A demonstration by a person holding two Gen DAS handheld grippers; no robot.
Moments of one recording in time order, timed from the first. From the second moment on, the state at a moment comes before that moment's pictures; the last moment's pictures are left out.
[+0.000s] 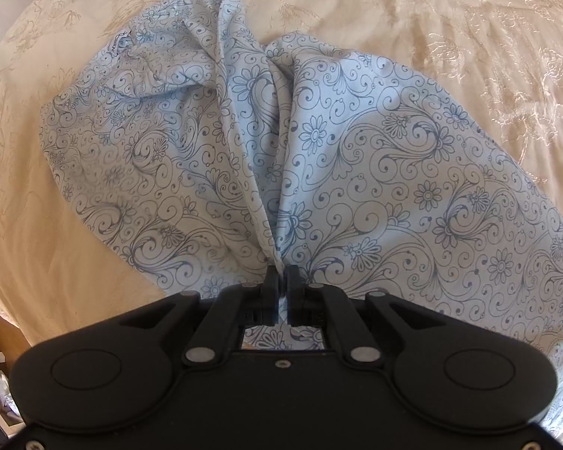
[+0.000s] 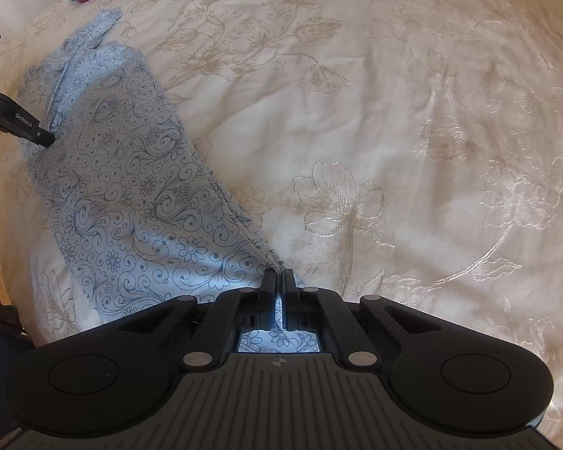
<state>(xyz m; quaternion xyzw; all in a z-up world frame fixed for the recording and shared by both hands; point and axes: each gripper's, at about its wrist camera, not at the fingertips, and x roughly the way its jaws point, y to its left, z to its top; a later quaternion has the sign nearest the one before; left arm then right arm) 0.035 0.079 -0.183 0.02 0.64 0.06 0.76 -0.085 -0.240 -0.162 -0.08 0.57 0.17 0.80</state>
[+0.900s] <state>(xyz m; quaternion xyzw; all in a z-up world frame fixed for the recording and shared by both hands) 0.135 0.230 -0.158 0.04 0.62 0.00 0.79 0.050 -0.032 -0.090 0.07 0.49 0.18 0.85</state>
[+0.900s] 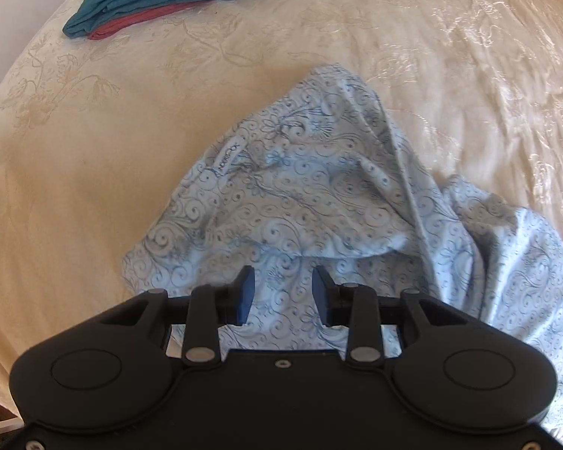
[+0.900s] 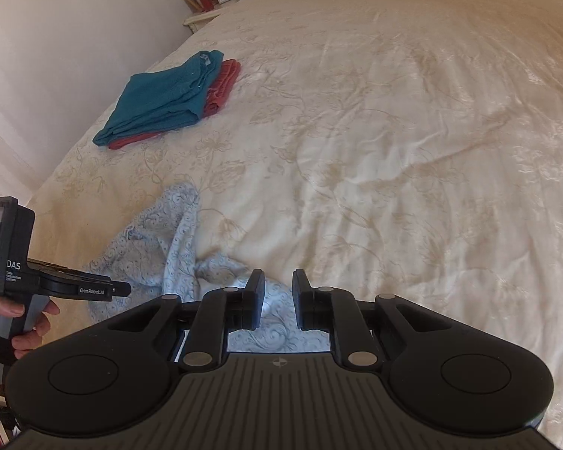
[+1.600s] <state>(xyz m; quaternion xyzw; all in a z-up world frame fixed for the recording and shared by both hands) 0.180 0.299 -0.201 0.01 0.66 -0.10 0.74 0.167 0.123 -0.182 0.08 0.59 0.18 0.78</state>
